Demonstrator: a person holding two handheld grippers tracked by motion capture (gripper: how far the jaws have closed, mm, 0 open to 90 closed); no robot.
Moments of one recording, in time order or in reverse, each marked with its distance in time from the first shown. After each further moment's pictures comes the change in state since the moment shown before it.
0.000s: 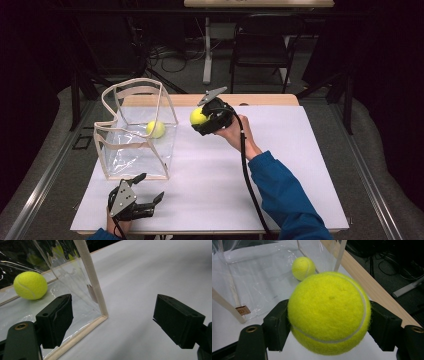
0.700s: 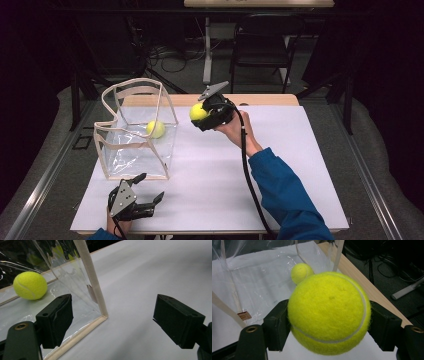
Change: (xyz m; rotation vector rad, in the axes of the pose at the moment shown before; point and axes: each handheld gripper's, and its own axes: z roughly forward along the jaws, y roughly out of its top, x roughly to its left) left arm 0.000 0.000 0.000 -0.002 0.000 -0.001; right arm -0.006 0.010 -0.007 -0.018 0.001 0.008
